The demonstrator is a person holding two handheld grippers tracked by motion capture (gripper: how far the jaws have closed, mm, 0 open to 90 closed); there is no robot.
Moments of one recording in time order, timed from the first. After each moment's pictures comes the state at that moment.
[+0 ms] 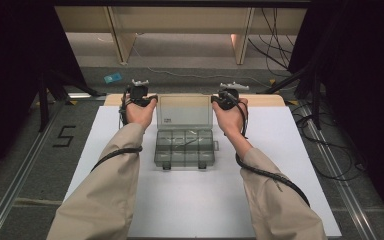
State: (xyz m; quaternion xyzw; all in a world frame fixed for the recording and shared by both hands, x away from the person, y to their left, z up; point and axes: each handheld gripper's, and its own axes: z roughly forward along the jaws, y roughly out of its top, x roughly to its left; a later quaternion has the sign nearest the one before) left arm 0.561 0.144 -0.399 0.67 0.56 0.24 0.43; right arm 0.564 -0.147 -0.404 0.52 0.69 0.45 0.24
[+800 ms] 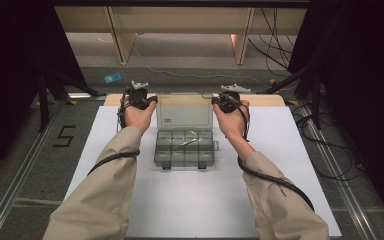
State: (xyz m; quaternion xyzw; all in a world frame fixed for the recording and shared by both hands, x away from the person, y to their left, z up) left arm 0.549 0.144 -0.397 0.68 0.54 0.25 0.44; right arm 0.551 -0.149 -0.403 0.51 0.69 0.46 0.25
